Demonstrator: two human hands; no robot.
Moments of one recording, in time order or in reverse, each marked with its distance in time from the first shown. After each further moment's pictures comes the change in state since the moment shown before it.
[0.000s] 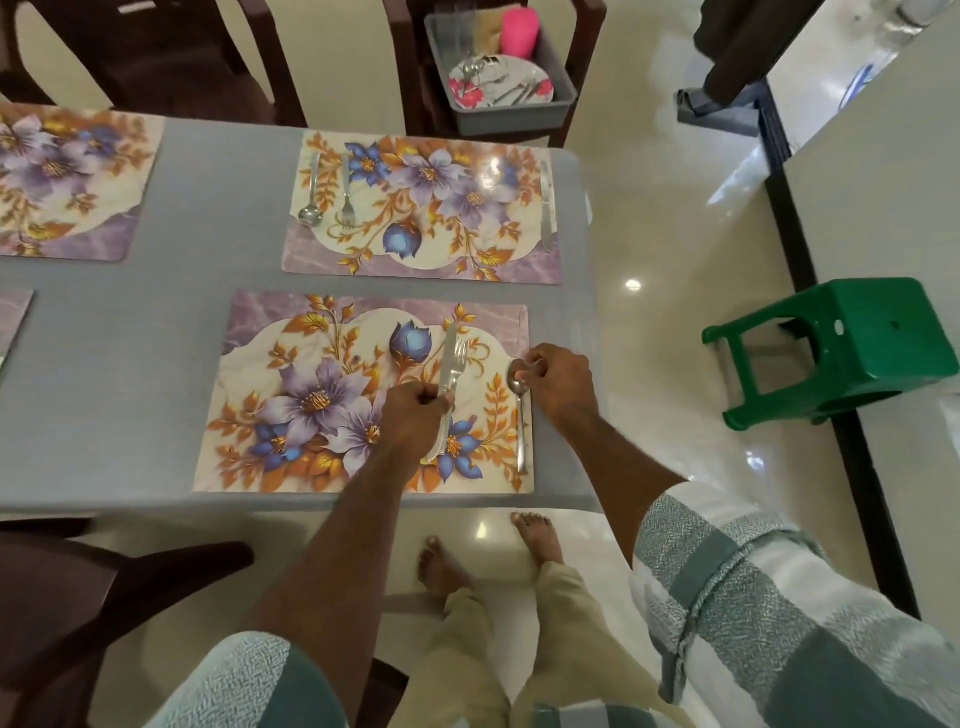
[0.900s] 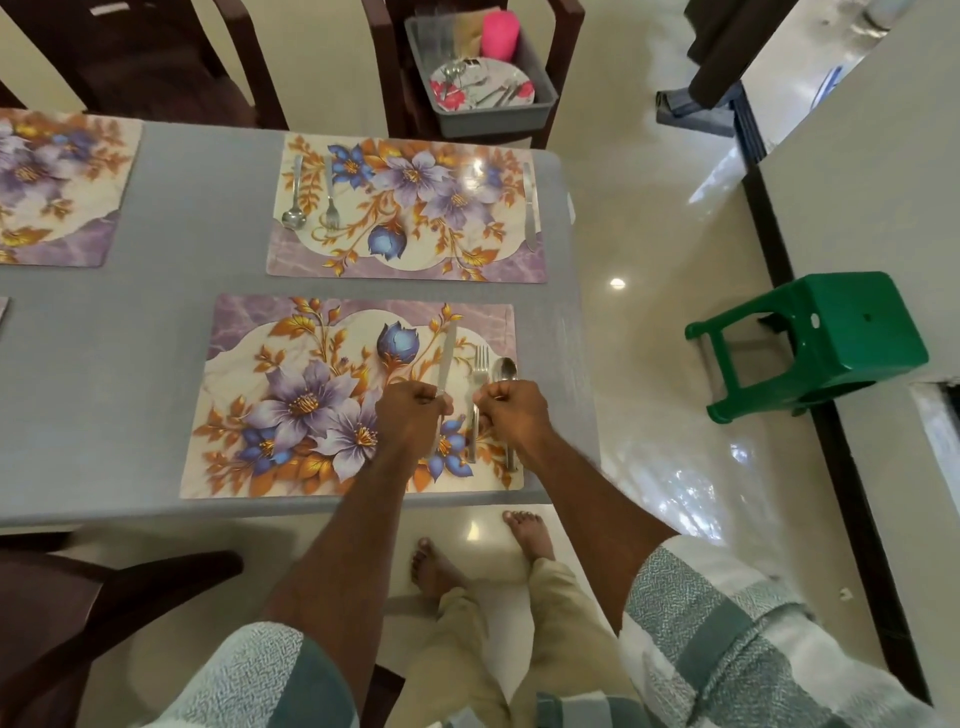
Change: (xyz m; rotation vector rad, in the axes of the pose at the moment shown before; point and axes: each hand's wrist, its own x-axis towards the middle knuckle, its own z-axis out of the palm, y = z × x) left_hand 0.000 0.001 0.009 0.004 0.020 0.018; right_hand -0.050 -0.024 0.026 0.390 -0.167 0.260
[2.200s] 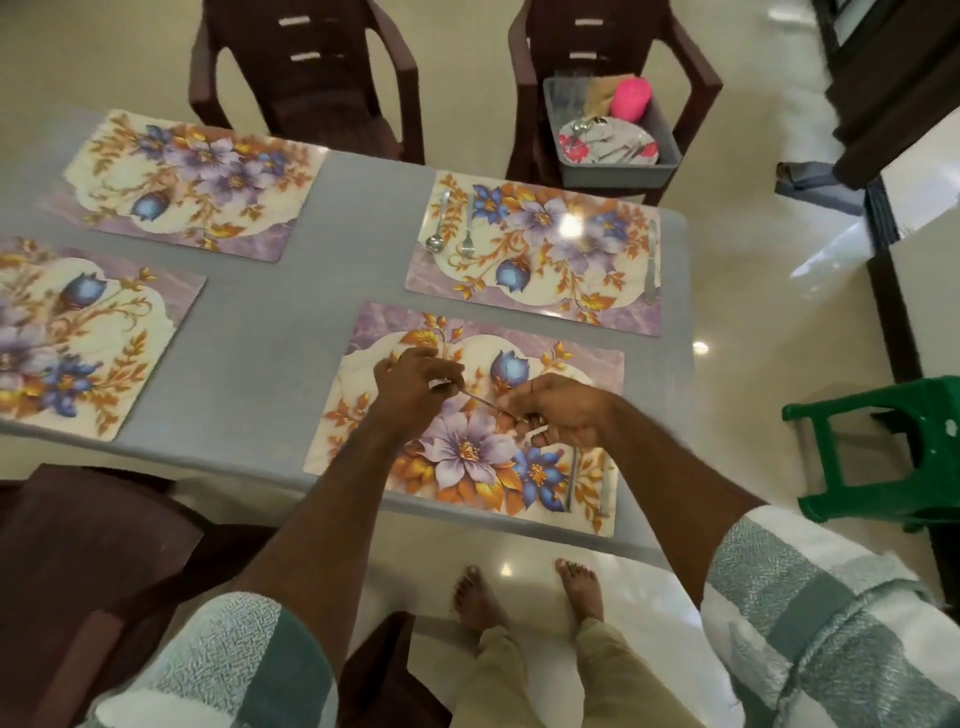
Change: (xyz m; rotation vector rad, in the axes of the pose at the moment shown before) left_hand 0.019 -0.003 -0.147 0.374 0.093 0.427; right_hand -0.007 -0.111 0.037 -0.111 -0.694 0.103
